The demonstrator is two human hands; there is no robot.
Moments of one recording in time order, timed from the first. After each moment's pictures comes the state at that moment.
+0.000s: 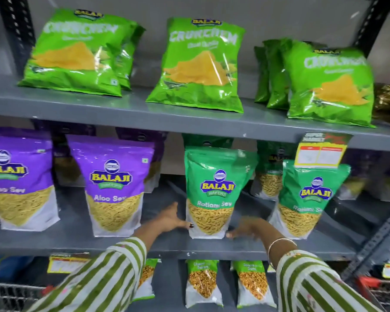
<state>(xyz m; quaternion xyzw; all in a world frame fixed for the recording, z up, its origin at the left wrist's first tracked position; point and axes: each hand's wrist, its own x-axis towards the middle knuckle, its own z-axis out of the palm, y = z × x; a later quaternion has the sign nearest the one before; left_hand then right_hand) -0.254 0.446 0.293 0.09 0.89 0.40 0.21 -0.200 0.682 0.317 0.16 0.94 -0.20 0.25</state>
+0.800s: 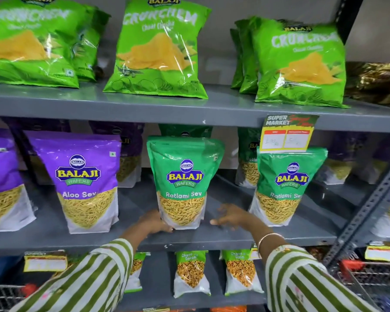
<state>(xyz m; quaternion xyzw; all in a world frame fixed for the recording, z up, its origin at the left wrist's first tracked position) -0.233 0.477 0.290 0.06 0.94 0.27 0.21 -0.194 0.725 0.299 0.10 0.90 -0.38 0.18</state>
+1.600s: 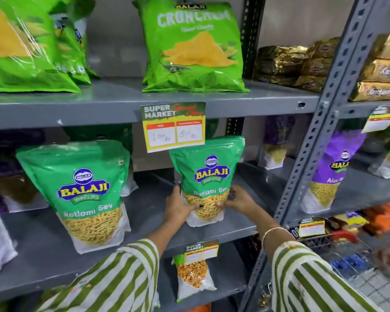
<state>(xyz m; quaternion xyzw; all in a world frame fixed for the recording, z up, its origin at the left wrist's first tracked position) -0.204 0.747 0.300 0.12 0.85 0.52 0.04 -0.148 0.934 0.298 0.17 0.79 -0.59 -0.06</state>
